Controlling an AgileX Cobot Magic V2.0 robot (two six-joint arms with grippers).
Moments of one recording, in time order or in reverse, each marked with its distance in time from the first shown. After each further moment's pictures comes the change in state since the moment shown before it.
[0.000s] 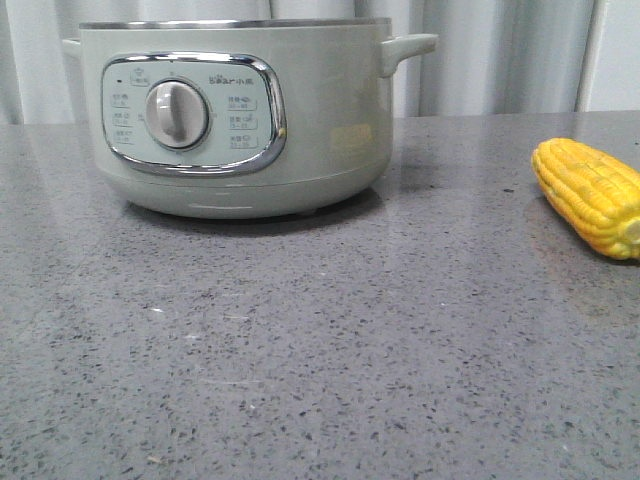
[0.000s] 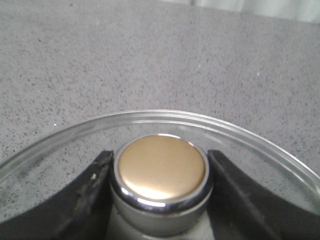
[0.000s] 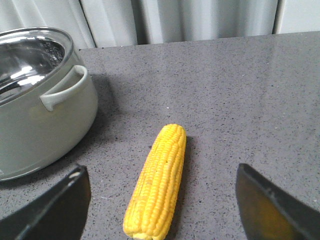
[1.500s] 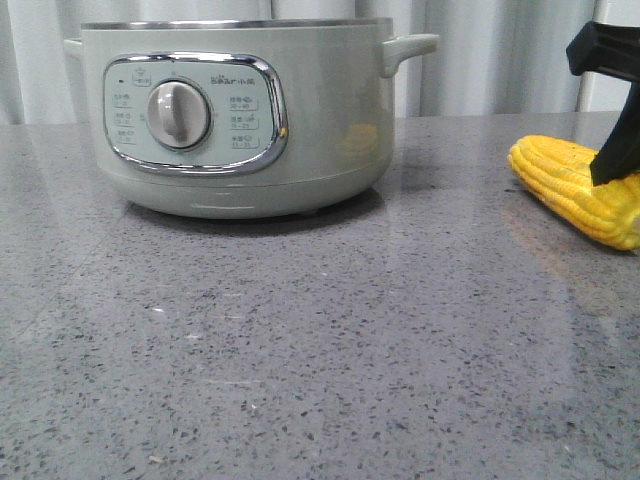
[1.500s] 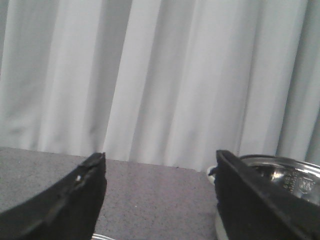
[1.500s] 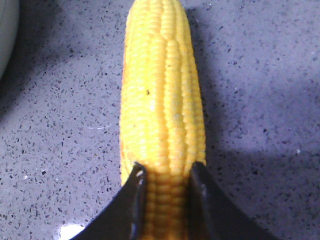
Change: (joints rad) left arm -0.069 -0.781 -0.003 0.014 0.326 -0.001; right arm 0.015 0.675 -0.126 0.173 -0.016 0.000
